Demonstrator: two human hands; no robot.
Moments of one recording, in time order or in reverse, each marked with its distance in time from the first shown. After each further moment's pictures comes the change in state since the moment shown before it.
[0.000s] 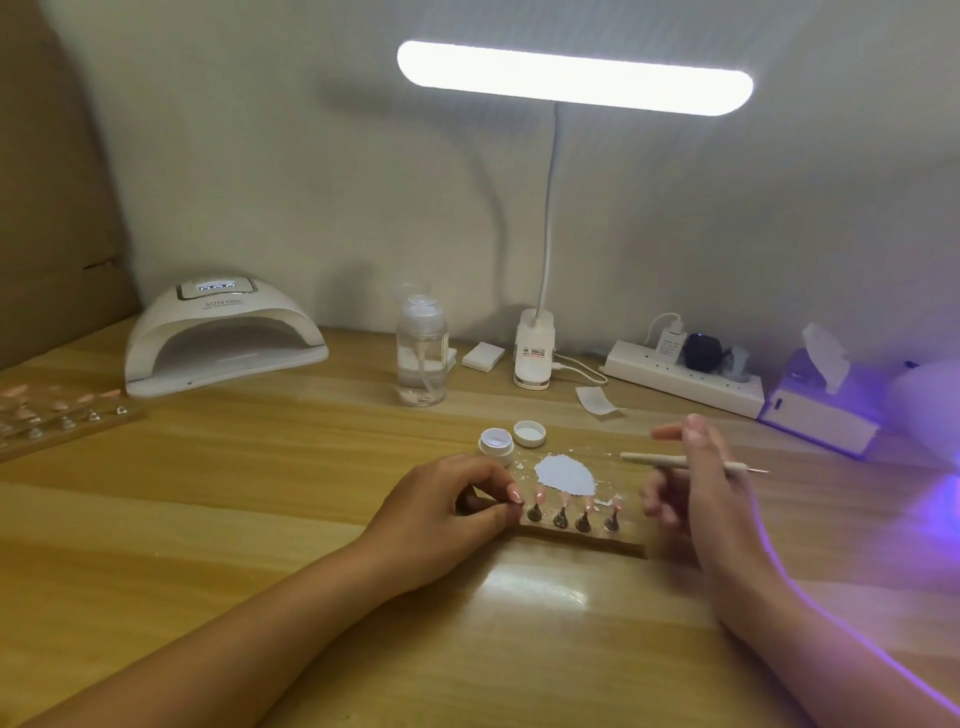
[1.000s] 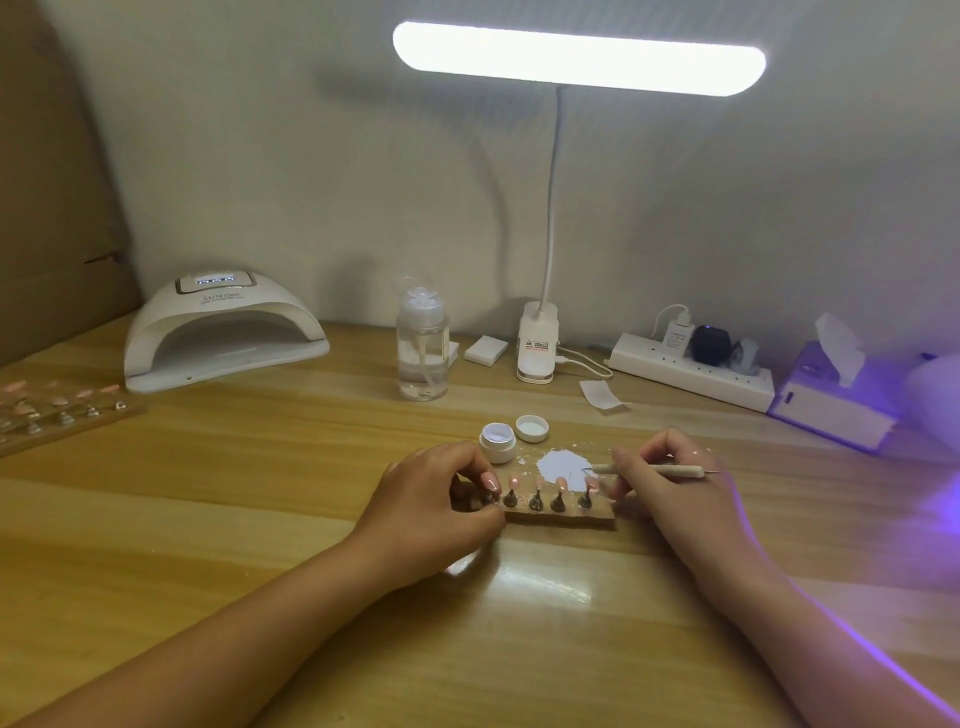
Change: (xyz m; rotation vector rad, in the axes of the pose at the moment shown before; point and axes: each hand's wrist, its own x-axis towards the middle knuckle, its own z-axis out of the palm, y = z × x) left_hand -0.001 0.000 -0.002 0.097 0.070 -0.079; right_hand 0.013 0.014 0.003 -0.286 -0.123 0.014
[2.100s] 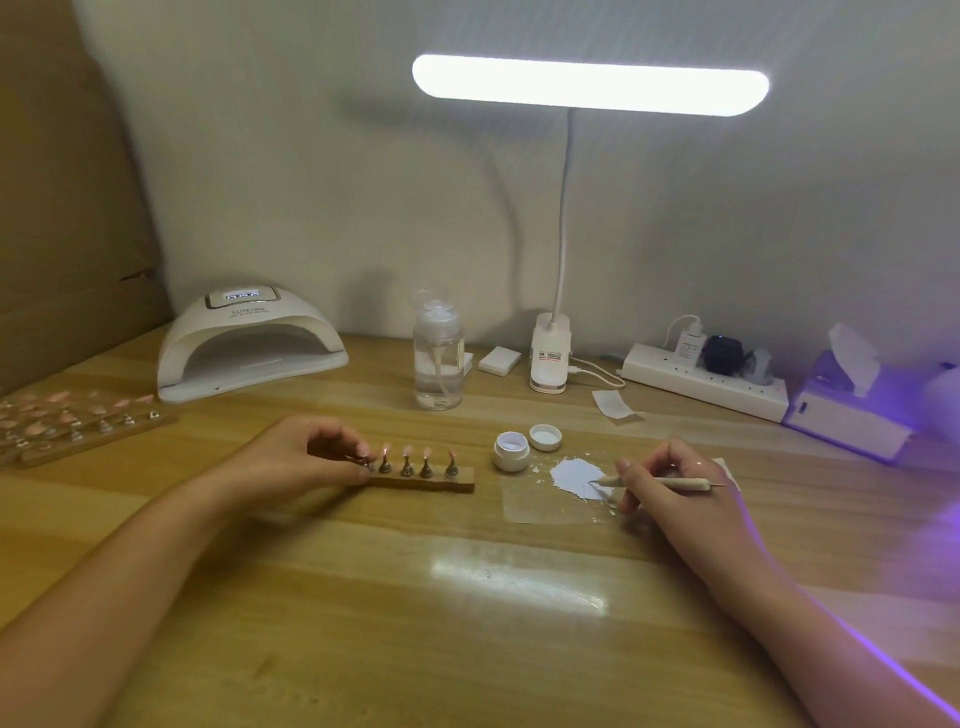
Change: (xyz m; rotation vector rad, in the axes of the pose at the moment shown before) left_hand 0.007 -0.068 -0.112 -0.065 -0.120 -0.282; right_hand 0.000 0.002 0.002 -0.074 -0.015 -0.036
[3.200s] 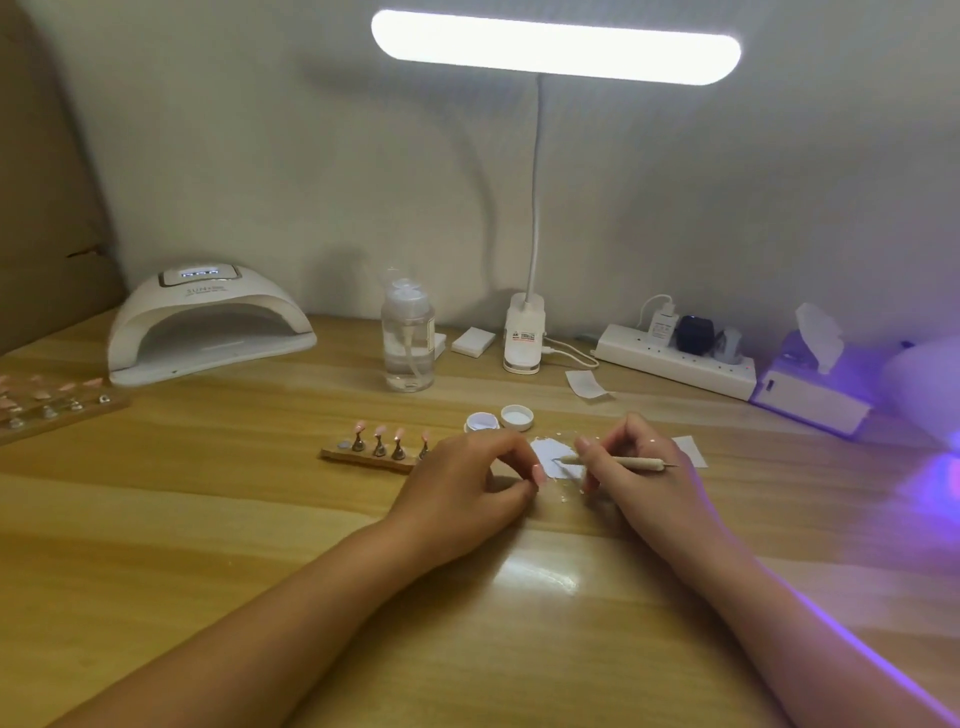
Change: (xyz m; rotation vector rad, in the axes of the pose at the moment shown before) left_hand 0.002 0.079 0.143 0.125 0.052 0.411; right_hand -0.005 -0.009 0.001 -0.114 -0.031 -0.023
